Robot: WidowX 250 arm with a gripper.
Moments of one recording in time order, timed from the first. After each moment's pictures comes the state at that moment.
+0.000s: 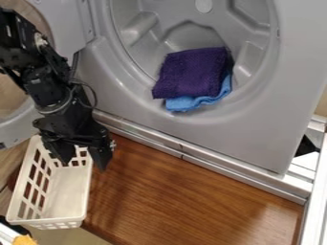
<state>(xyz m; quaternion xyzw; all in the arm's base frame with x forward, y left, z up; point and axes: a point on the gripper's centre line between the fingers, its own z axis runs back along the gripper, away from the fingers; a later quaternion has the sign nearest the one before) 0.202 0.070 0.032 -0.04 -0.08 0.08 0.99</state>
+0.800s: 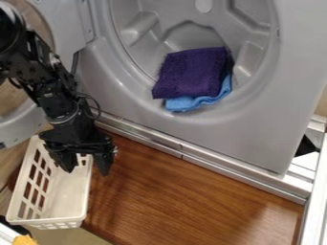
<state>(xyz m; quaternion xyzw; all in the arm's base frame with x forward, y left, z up) 0.213 0.083 -0.008 -0.04 -0.05 0.13 0.99</state>
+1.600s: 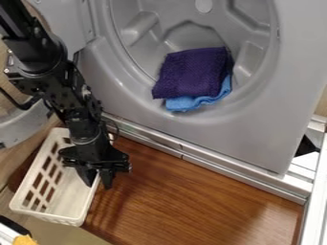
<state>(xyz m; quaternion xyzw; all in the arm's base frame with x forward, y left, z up) 0.223 0.074 -0.050 -0.01 -0.04 0.15 0.99</state>
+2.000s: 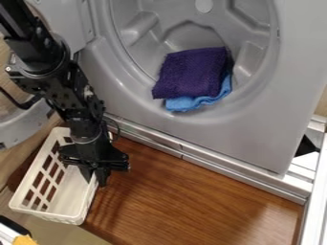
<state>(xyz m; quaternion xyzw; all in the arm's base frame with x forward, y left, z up) 0.222 0.071 -0.047 -0.01 -0.04 0.15 0.99</state>
